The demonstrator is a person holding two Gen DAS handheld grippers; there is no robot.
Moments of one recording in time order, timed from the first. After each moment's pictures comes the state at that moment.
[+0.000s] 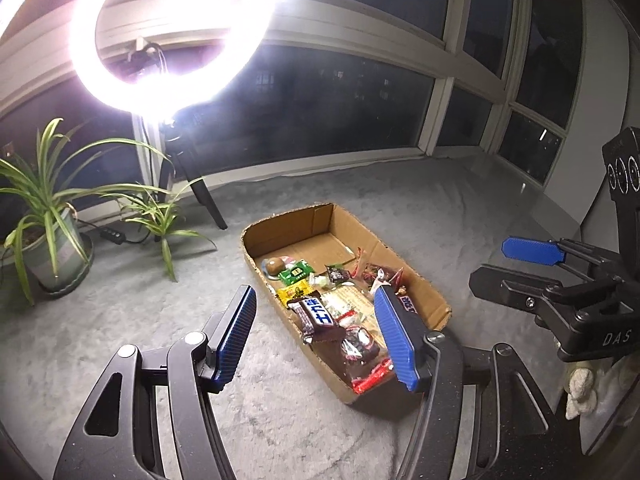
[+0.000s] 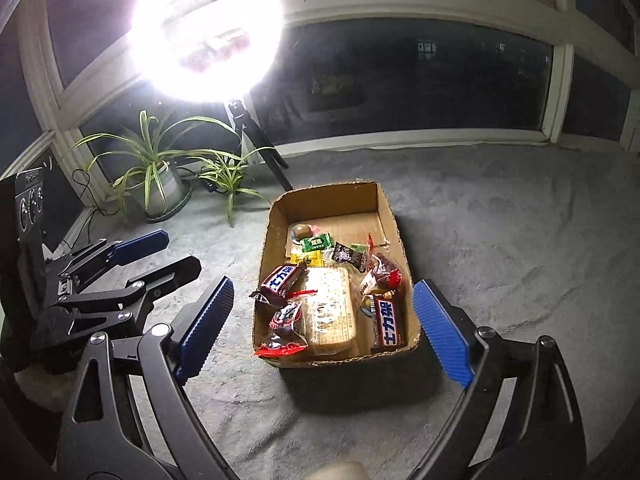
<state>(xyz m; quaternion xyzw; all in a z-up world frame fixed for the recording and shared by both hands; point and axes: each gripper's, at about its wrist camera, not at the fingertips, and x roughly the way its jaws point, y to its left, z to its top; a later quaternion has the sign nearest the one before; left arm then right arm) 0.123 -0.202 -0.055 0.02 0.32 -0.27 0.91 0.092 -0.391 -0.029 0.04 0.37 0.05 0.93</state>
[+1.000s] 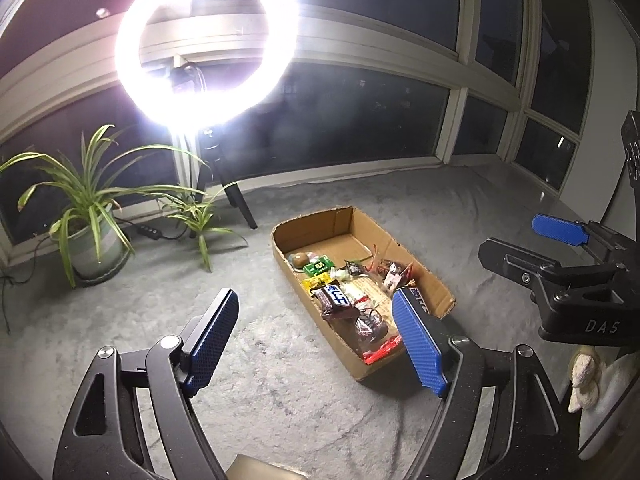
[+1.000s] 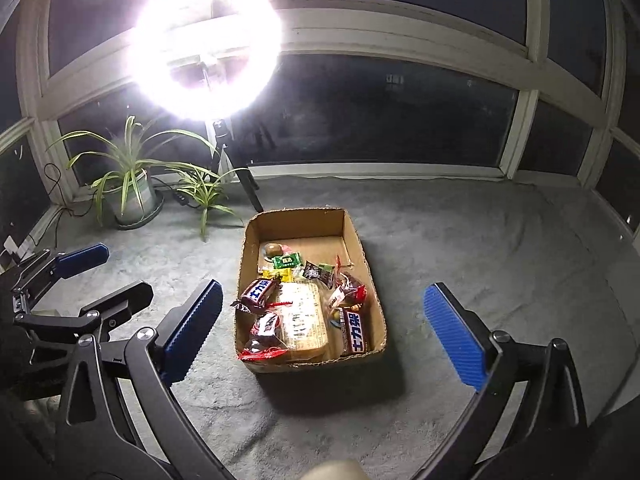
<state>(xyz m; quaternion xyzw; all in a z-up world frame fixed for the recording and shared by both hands) 0.085 -0.182 -0.040 0.02 0.30 -0.22 0.93 0.069 -0.367 -0.009 -0.02 0.33 -0.02 0.94</state>
